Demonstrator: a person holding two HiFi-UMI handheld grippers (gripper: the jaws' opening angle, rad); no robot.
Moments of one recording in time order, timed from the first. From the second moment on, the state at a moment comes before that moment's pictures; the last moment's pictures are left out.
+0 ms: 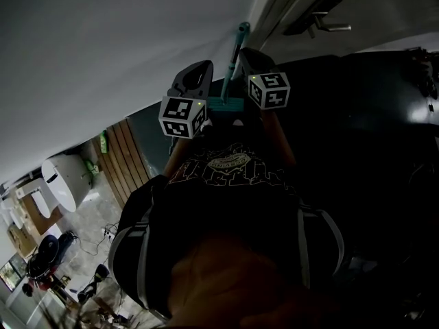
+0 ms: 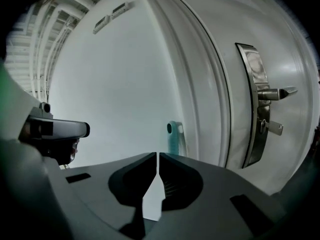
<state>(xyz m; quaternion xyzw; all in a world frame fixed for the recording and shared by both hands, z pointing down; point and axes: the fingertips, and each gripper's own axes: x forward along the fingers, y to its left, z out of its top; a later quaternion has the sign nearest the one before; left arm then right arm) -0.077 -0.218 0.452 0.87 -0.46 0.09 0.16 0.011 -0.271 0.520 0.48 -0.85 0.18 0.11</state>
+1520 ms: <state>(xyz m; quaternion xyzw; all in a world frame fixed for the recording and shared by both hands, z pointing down) -0.036 -0.185 0.448 0.88 -0.43 0.09 0.16 0.009 -0.177 0.446 0.43 -0.89 0.14 0.09</state>
